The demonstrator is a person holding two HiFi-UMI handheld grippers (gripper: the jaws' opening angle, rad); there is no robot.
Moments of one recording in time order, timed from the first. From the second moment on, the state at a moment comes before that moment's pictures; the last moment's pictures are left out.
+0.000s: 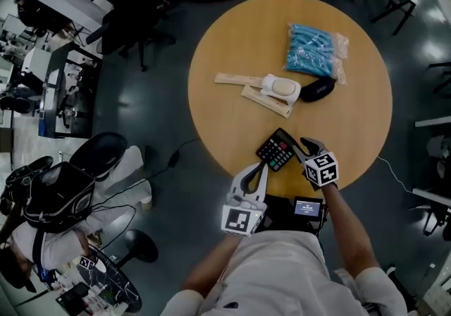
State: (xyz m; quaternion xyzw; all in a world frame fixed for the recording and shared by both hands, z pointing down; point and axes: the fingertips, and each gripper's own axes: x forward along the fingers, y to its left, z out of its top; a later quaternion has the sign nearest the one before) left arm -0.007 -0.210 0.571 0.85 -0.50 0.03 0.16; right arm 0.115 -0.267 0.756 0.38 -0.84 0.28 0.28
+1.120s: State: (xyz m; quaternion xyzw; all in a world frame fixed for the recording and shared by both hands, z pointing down) left arm -0.011 -0.192 0.555 0.87 -0.48 0.03 0.13; right arm 0.118 -0.213 0.703 0.41 -0.83 0.21 0.30
